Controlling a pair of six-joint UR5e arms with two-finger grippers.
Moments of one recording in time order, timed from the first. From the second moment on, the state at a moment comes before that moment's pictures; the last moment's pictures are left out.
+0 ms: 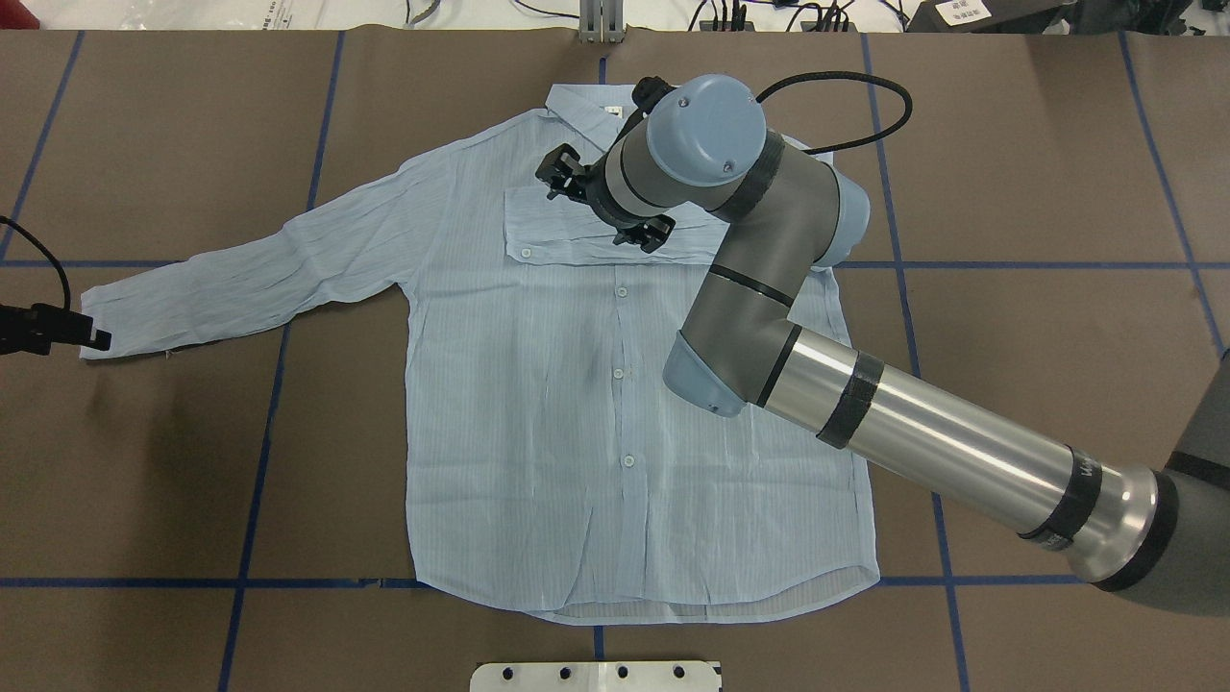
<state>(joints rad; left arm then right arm) -1.04 -1.52 -1.48 -2.48 -2.27 -0.89 0.65 -0.71 1.30 -1.02 1.83 1.72</state>
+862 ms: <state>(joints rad) -1.02 -1.56 -1.41 -2.49 -2.23 -0.90 0.64 -0.72 1.30 -1.02 1.82 1.73</state>
